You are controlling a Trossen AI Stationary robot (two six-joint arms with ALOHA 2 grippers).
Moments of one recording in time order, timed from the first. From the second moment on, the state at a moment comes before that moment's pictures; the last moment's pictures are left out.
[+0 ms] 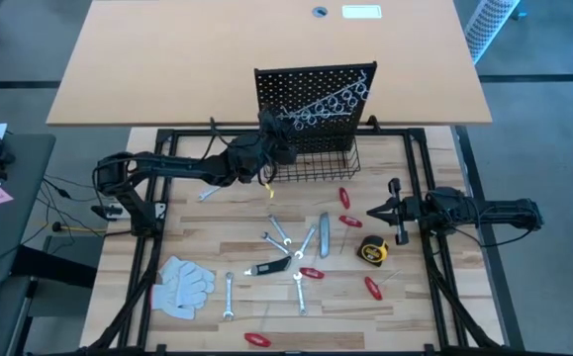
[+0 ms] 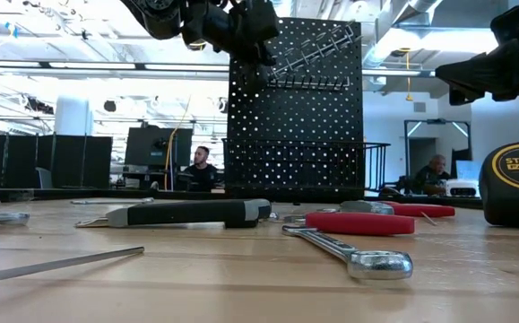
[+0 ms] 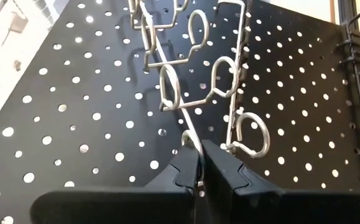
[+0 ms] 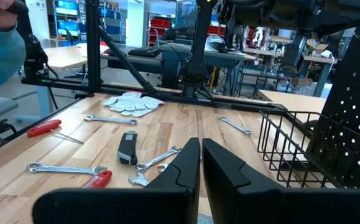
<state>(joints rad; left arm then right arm) 0.24 1.67 1.14 0.62 -0.67 1.32 0.01 0.01 0.02 0.01 -0.03 -0.11</state>
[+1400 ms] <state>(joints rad) 0.23 1.46 1.14 0.50 -0.49 1.36 0.01 0.01 0.02 0.01 -0.03 -0.11</state>
